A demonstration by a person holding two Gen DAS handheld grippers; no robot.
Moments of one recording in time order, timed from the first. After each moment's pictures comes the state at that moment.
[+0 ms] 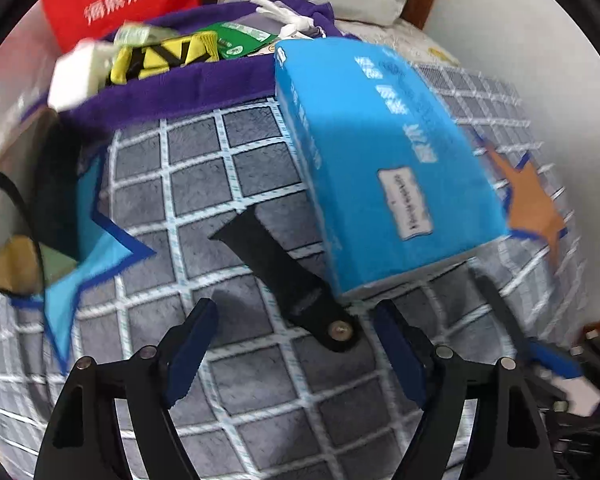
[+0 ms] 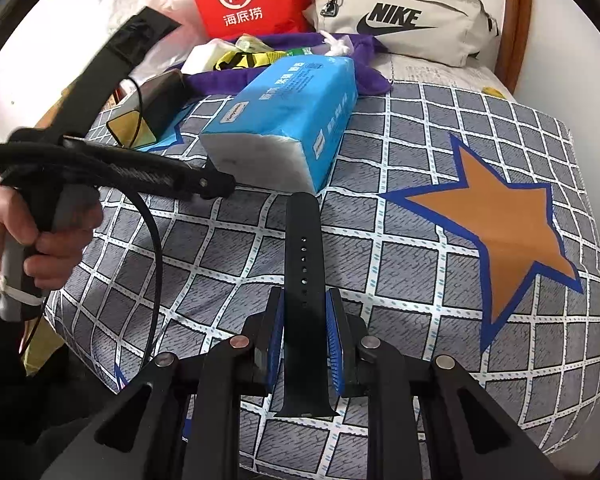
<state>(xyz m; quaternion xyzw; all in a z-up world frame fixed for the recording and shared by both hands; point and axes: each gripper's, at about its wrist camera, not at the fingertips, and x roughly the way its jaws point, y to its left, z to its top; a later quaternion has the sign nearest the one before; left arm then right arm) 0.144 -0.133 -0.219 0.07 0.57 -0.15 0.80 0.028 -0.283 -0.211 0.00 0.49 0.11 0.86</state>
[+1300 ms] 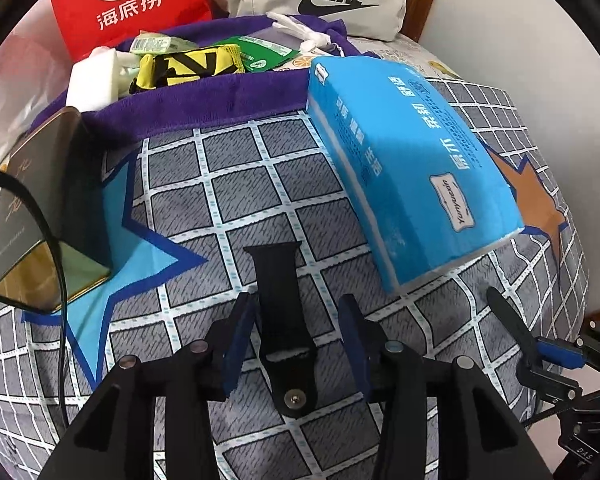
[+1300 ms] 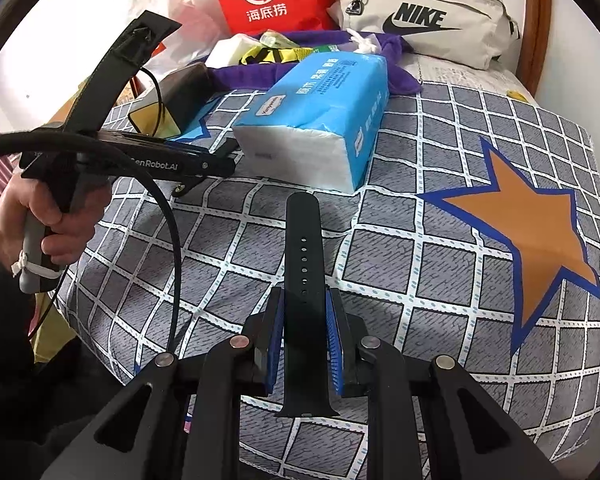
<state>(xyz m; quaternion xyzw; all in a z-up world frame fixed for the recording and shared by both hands) 0.151 -0.106 -0.218 0.07 0.54 -0.17 0.82 0.028 -0.271 -0.212 0.00 0.49 0.15 0.86</state>
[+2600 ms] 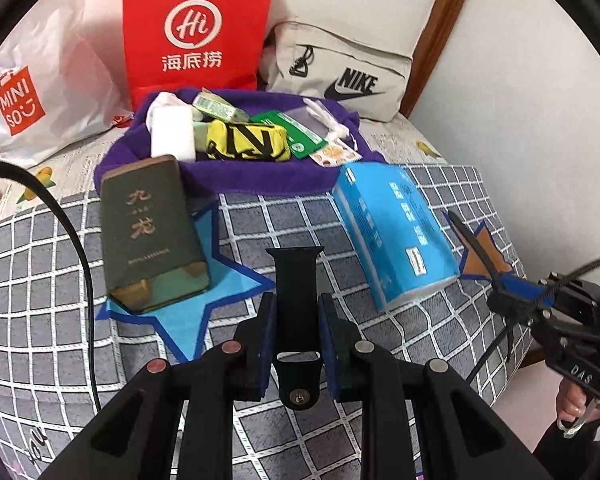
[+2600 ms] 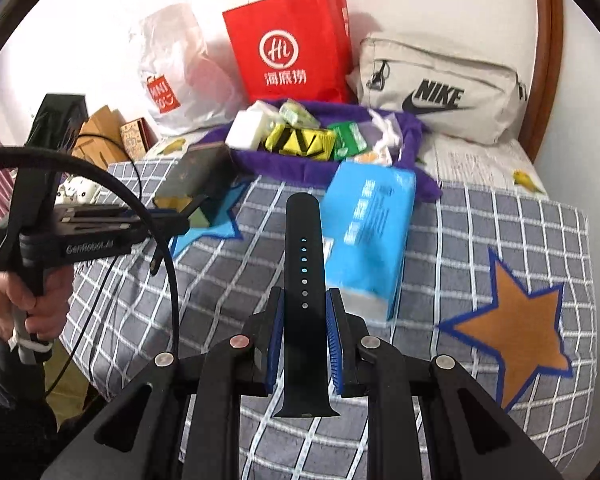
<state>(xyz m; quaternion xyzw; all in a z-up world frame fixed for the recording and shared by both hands) 0.130 -0.015 -0.136 -0.02 0.48 -0.20 0.86 0.074 -0.231 -0.132 0.00 0.42 0.14 0.89</state>
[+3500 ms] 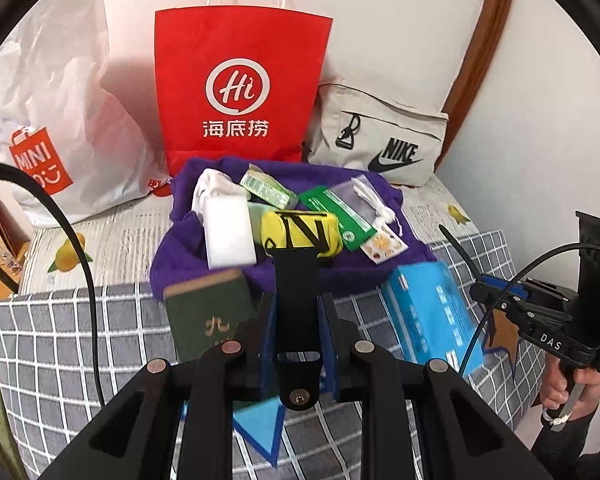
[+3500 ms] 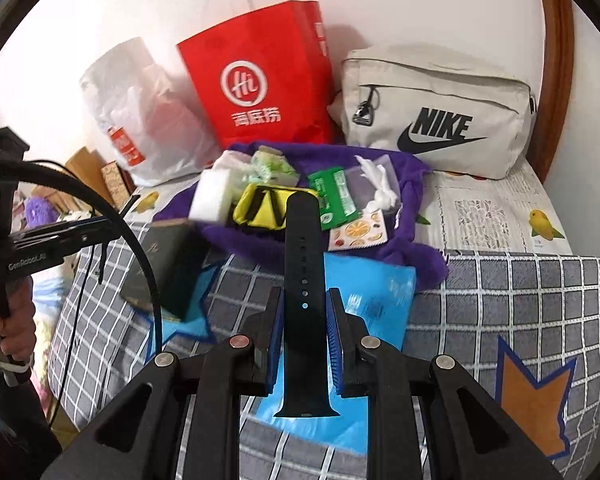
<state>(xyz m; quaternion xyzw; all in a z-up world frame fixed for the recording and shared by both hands) 0.209 0.024 -0.085 -0.02 0.44 -0.17 0.88 0.190 -0.237 -0.117 0.05 0.42 0.13 0.90</state>
